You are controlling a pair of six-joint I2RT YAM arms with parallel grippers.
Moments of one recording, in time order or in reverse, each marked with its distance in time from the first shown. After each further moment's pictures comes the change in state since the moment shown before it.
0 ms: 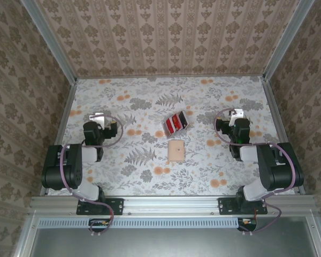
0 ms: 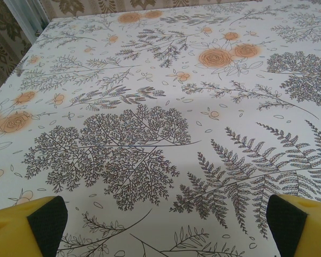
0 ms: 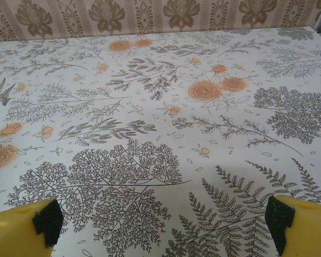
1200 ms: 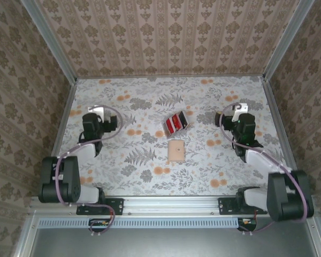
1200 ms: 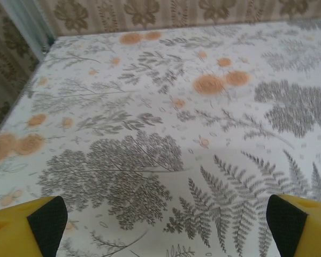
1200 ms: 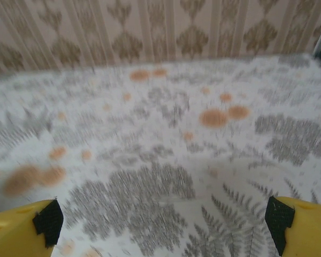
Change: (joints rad) left arm -0.038 -0.177 0.162 -0.363 -0.062 -0.049; right arm 0.021 -0.343 0.101 -0.402 -0.018 0.068
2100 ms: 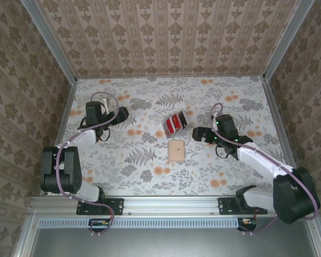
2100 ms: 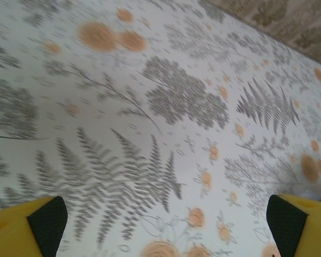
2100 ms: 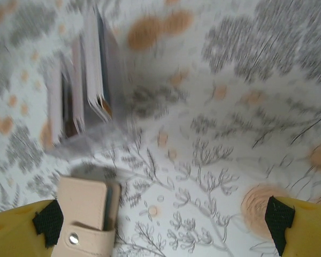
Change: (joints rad) left arm -0.049 0.134 0.221 -0.288 0.385 -0.424; right arm 0.307 0.061 0.138 -0.547 -0.166 0.333
